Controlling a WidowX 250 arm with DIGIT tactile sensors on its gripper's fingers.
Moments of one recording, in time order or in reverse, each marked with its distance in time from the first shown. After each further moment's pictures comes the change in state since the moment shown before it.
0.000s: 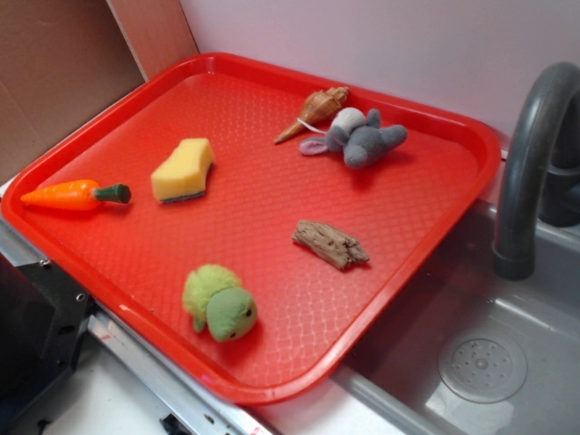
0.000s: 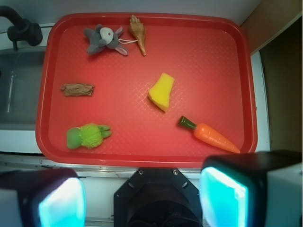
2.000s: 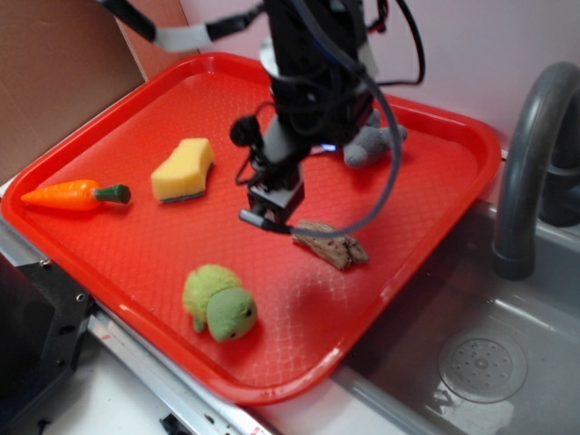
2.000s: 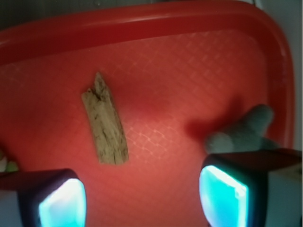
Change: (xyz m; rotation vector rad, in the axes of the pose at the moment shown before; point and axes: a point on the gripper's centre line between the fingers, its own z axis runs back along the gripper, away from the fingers) arm 0.103 -0.107 -0.196 0.200 0.229 -1.383
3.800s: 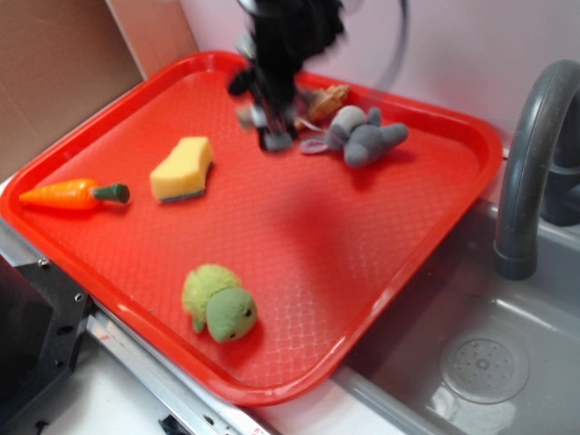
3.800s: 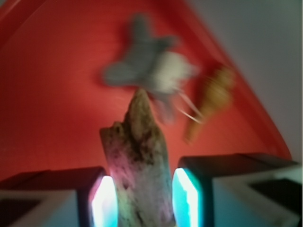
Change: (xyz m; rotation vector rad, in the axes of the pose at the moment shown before) arm -0.076 0.039 0.039 0.012 0.029 0.830
